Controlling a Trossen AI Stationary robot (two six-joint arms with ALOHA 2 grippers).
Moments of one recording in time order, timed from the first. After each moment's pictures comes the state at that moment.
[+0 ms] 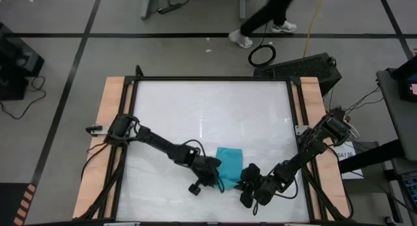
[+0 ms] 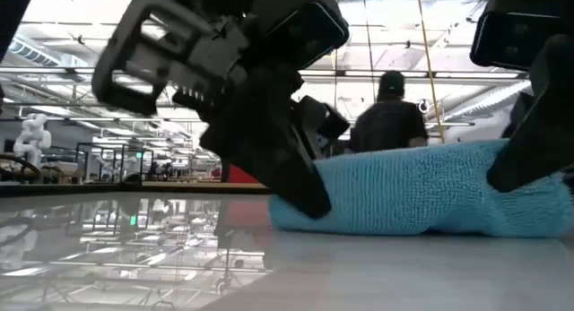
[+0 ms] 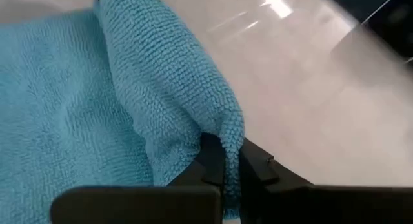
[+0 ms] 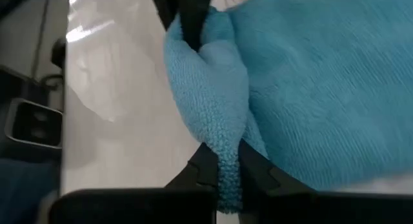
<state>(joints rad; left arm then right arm) -0.32 2.07 1.23 -0.02 0.34 0.19 0.75 1.78 0.79 0.16 0.52 1.12</state>
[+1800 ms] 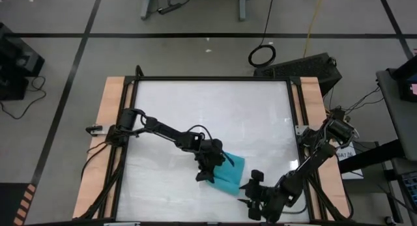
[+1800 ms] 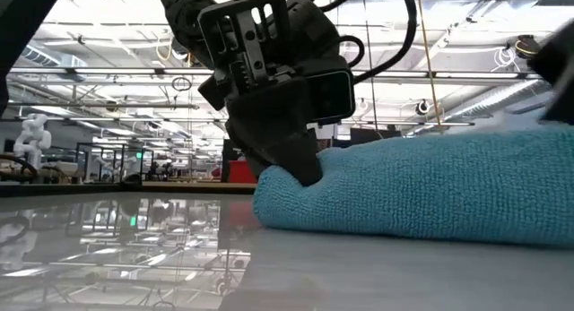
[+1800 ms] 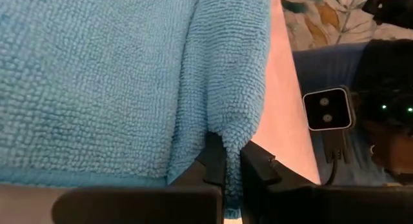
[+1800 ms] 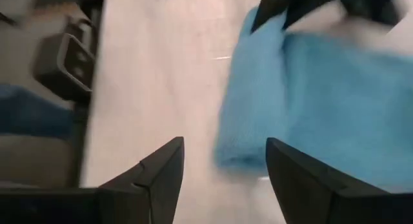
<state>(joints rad) -0.15 2.14 1.24 -0.01 0.75 -0.35 0.88 1.78 0.98 -0.16 0.63 0.92</state>
